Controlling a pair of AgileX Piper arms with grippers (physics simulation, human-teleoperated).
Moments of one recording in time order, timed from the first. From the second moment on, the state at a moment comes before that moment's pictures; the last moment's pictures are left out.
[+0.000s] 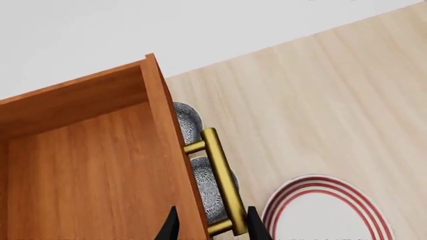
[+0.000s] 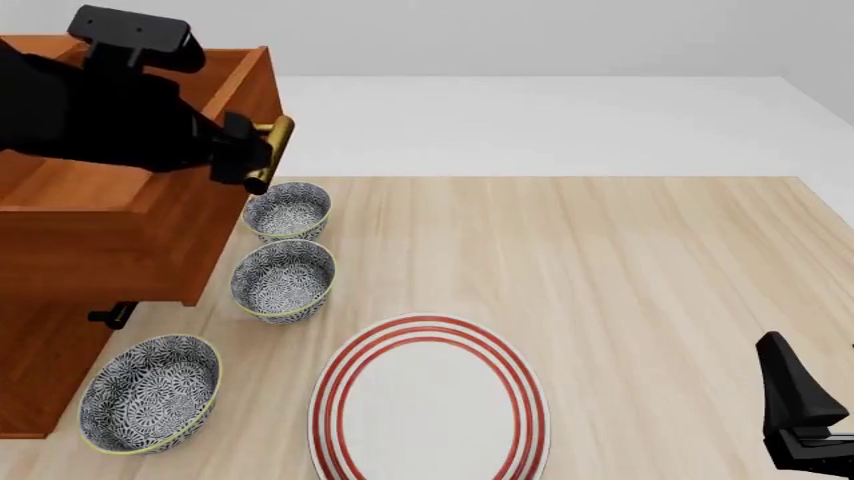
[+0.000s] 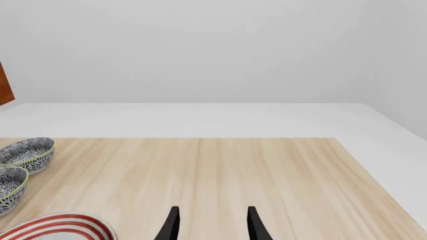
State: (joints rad) left arm -0.31 1.26 -1.19 0.67 0.02; right arm 0.00 0.01 0.00 0.00 0.00
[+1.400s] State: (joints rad) left arm -0.38 1.06 -1.35 0.80 -0.05; right arm 0.00 0.01 0.00 0.00 0.00
